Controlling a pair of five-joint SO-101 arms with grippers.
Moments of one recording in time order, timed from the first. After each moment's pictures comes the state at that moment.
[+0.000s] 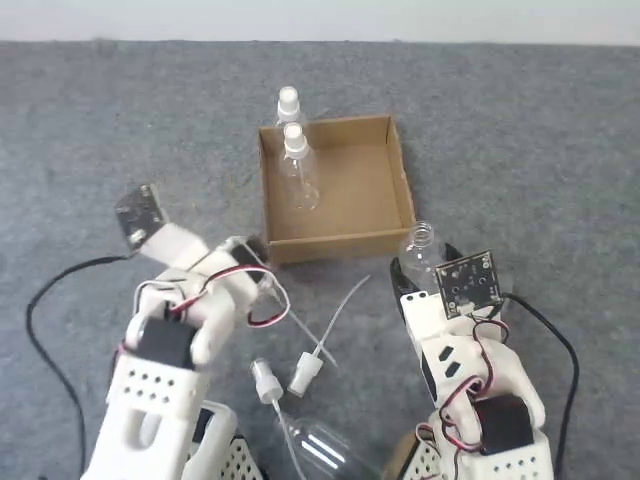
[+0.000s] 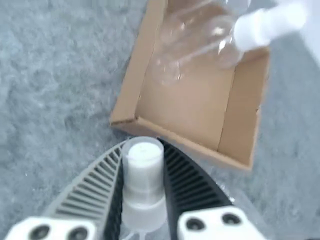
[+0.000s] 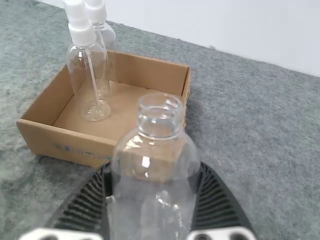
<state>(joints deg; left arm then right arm) 7.6 -62.4 65.2 57.2 54.7 -17.1 -103.2 80.9 55.7 6.2</state>
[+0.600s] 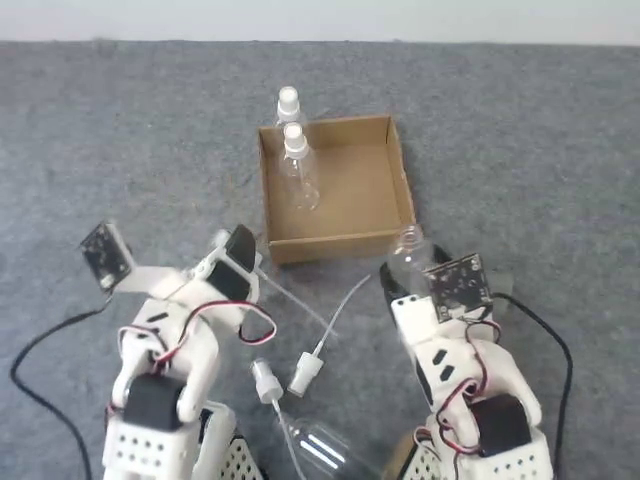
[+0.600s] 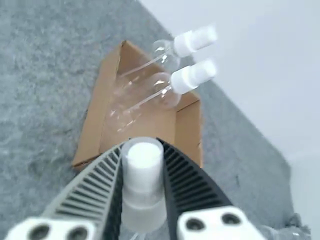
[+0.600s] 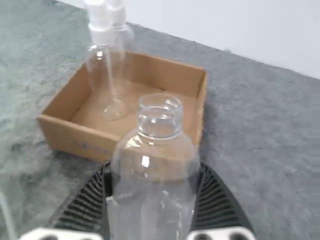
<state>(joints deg) 5.9 -89.6 77.0 52.1 54.7 -20.7 -103.2 81.2 55.7 6.2</state>
